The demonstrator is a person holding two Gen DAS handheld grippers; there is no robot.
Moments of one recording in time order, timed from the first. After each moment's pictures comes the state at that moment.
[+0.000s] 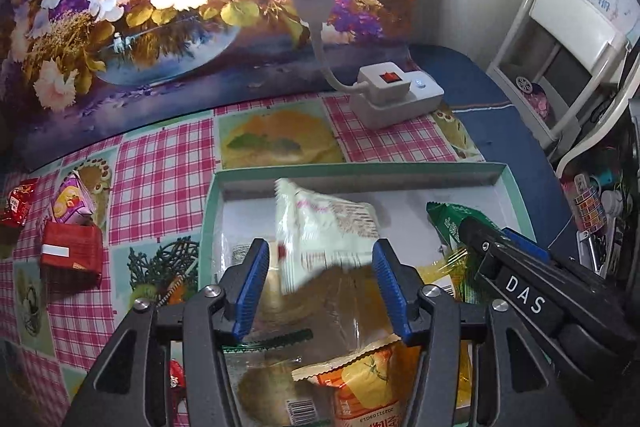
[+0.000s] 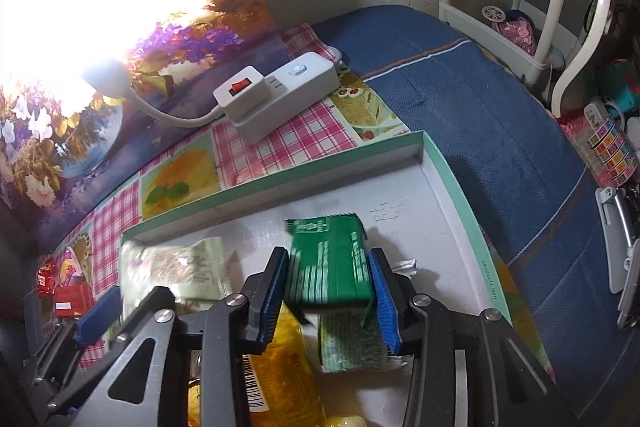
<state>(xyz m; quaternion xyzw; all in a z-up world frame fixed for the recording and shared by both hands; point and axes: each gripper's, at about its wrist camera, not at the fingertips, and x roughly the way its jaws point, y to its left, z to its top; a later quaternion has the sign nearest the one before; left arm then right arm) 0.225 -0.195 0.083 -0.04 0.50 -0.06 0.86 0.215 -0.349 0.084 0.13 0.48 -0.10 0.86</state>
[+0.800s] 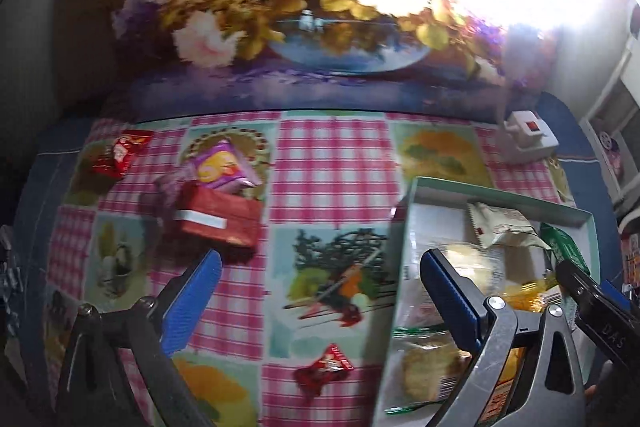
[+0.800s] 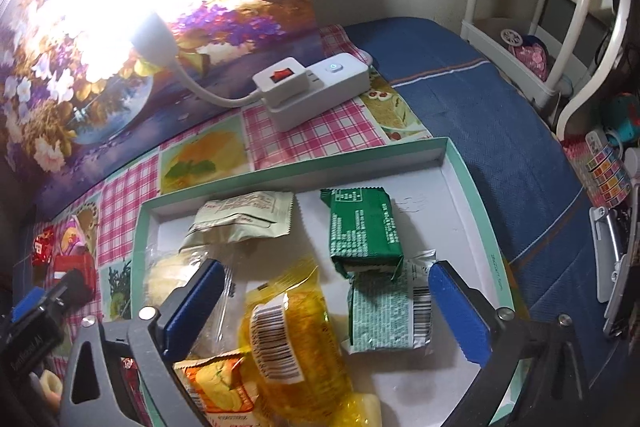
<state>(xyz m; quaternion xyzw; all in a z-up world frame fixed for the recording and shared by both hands) 0.209 -0.078 0.103 -0.07 0.50 0.10 0.86 0.206 -0.316 0.097 0.08 0.49 -0.08 0.87</state>
